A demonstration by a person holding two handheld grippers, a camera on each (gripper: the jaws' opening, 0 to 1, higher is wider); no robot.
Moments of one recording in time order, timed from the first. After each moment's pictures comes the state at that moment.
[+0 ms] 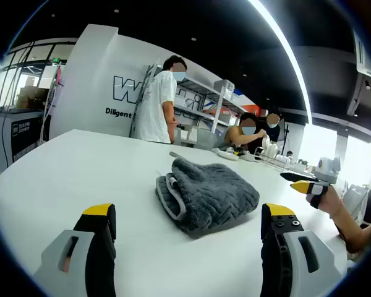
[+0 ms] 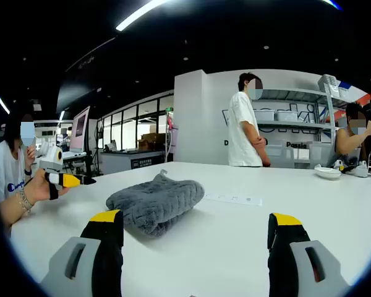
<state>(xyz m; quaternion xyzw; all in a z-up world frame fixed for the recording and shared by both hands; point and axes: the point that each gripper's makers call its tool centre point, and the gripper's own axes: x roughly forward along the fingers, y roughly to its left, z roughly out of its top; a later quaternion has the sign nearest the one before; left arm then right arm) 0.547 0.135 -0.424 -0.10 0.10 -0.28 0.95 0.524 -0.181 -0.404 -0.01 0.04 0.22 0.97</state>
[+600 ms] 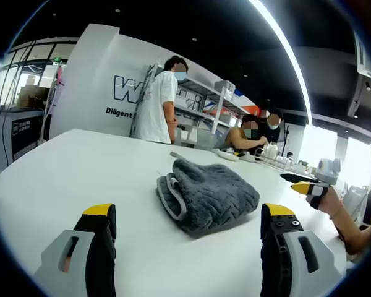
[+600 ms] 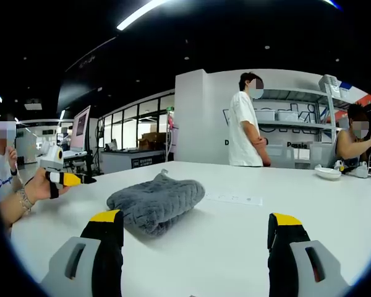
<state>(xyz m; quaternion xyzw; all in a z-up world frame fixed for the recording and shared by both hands) 0.557 0.144 -0.422 -0.11 0.10 -0.28 0.95 0.523 -0.181 -0.404 -0.01 0.05 0.22 0.97</state>
